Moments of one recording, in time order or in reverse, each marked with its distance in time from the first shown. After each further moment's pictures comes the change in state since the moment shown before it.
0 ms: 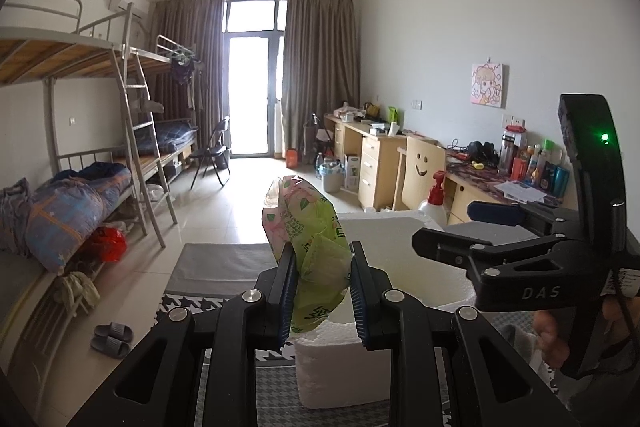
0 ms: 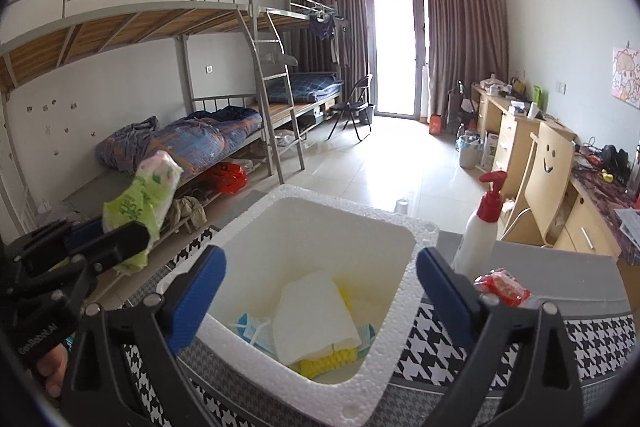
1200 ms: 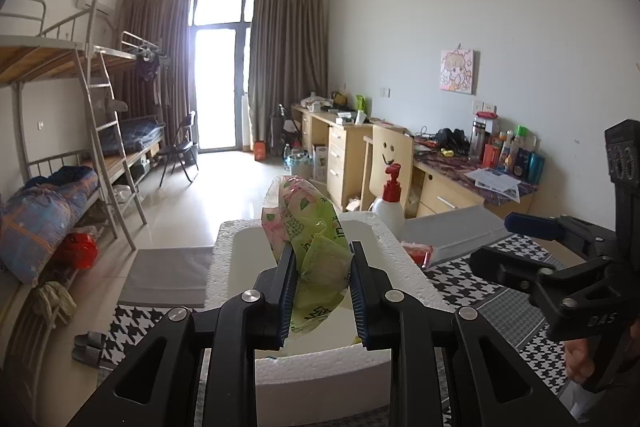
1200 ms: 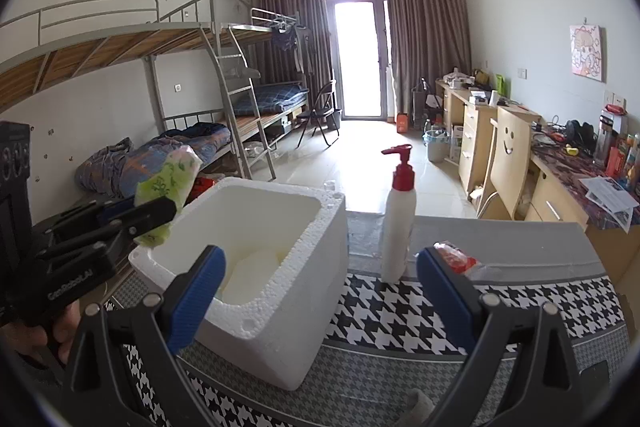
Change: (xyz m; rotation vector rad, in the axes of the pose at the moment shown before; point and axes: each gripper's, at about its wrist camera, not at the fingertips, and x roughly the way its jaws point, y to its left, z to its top) left arm 0.026 -0.017 0.008 0.048 0.045 -0.118; right arm -0.047 -0.047 -0.032 0.089 -0.040 -0.094
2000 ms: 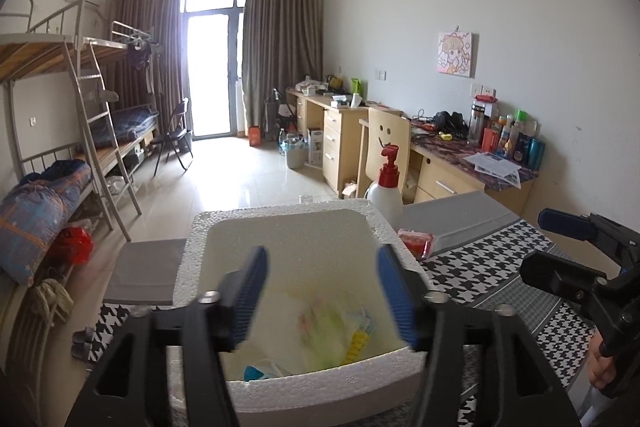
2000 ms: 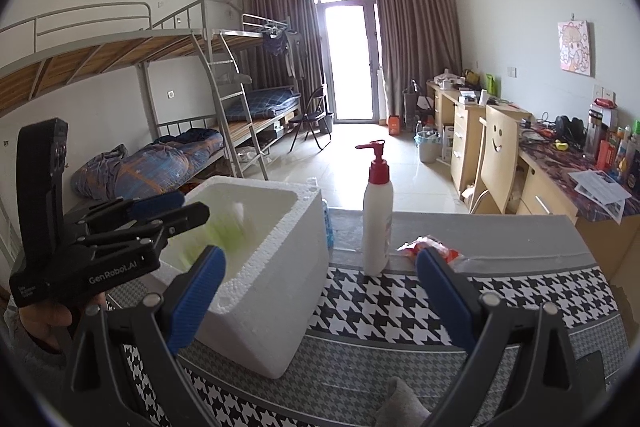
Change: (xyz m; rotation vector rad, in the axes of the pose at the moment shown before) left arm 0.024 -0.001 0.001 0.008 0.055 -0.011; right arm -0.017 -0.018 -0.011 0.019 -0.016 -0.021
